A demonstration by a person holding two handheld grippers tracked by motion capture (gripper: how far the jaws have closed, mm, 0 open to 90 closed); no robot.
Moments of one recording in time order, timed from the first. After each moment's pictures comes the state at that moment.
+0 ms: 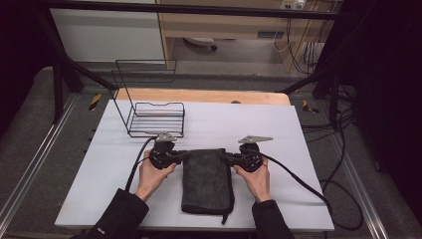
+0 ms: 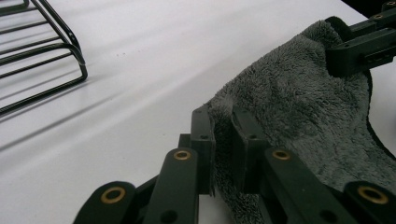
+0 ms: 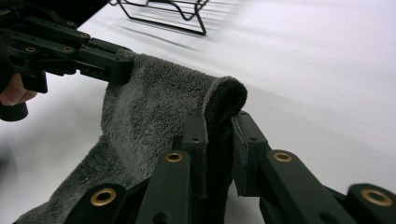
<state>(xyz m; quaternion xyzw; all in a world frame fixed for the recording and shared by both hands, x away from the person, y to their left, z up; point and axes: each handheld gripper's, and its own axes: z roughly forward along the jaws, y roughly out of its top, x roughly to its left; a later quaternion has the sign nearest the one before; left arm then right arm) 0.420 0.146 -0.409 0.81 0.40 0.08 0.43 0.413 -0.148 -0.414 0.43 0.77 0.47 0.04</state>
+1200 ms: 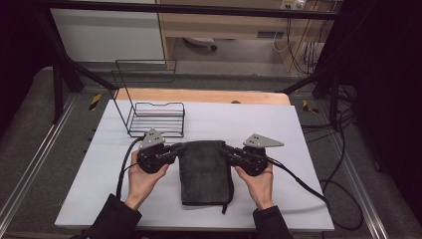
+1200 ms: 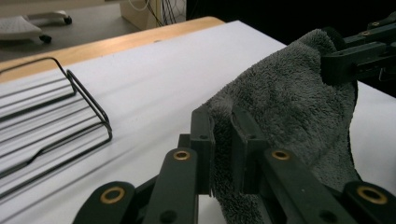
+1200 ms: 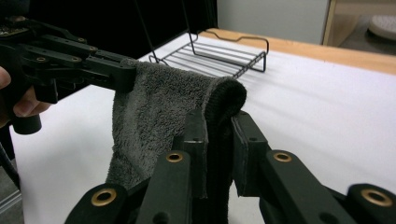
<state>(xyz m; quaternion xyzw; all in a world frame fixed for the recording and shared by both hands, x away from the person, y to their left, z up) 0.379 0.159 -0.356 0.77 0.35 0.16 0.51 0.377 -0.144 -0.365 0.36 0.74 0.55 0.13</state>
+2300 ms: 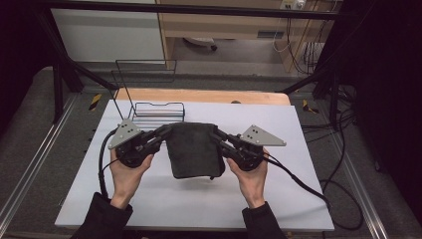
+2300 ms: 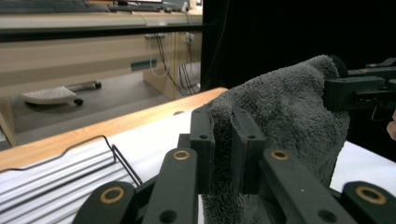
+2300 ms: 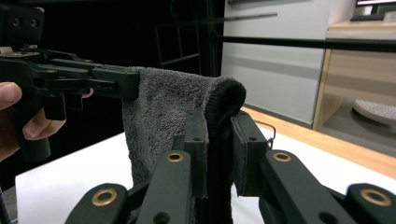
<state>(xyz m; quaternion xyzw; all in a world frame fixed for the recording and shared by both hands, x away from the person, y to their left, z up) 0.358 0.188 -0.299 0.70 0.33 0.24 0.59 0.361 -0.117 -0.312 0.29 0.69 0.63 0.21</state>
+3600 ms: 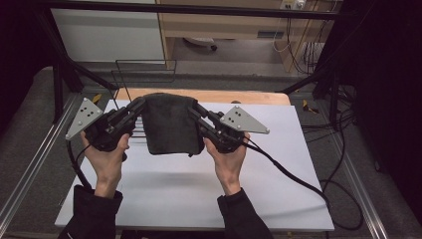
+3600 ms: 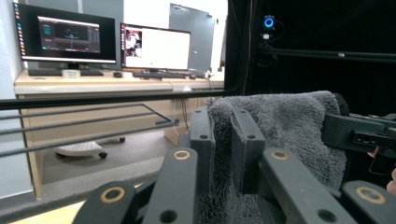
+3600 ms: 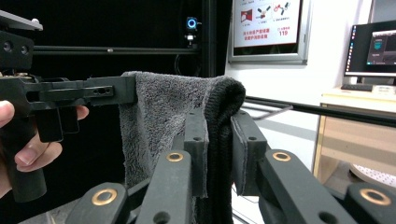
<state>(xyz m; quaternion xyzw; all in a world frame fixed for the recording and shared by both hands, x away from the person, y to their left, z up) 0.359 0.227 -0.248 0.60 0.33 0.31 0.66 0.373 -0.065 -0.264 0.25 0.63 0.69 0.26</state>
